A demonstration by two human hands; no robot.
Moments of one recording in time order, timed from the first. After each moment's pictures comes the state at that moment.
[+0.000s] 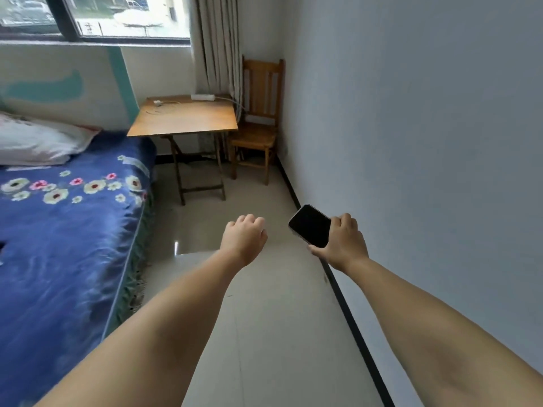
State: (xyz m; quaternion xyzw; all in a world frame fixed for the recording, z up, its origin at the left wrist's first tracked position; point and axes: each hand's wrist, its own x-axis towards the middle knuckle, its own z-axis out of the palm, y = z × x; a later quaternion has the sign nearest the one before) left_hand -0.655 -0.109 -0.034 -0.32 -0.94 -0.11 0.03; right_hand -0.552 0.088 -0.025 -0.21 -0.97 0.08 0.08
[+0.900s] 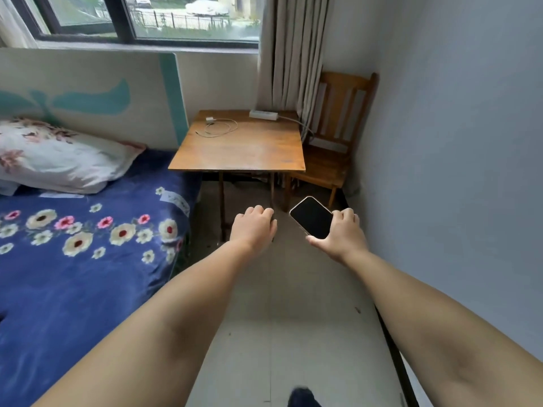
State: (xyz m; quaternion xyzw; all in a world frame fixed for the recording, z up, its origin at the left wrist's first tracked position) left_hand -1.193 -0.104 -0.026 -0.20 -0.97 -0.11 0.02; right_hand -1.135 0.088 -0.027 -0.15 -0.97 0.16 0.06
